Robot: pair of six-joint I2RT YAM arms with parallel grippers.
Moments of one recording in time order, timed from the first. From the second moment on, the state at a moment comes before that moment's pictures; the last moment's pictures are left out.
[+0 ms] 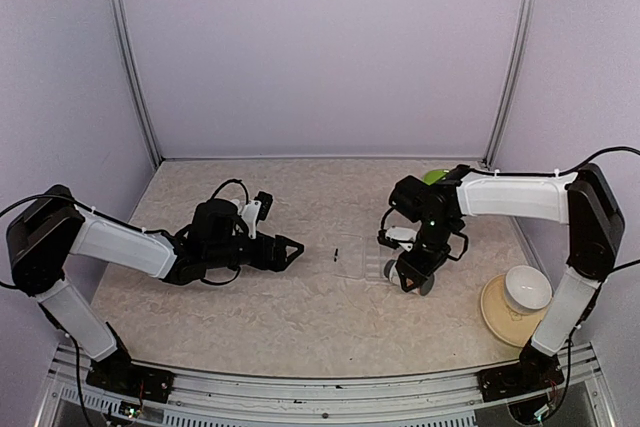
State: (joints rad) left arm -0.74 1.61 0.66 0.49 0.16 -0.39; right arm 0.70 1.73 1.22 -0.97 -0.06 -0.05
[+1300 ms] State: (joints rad) left arm -0.73 1.61 0.66 0.49 0.18 -0.40; right arm 0.70 1.82 1.35 -1.09 -0.06 -0.05
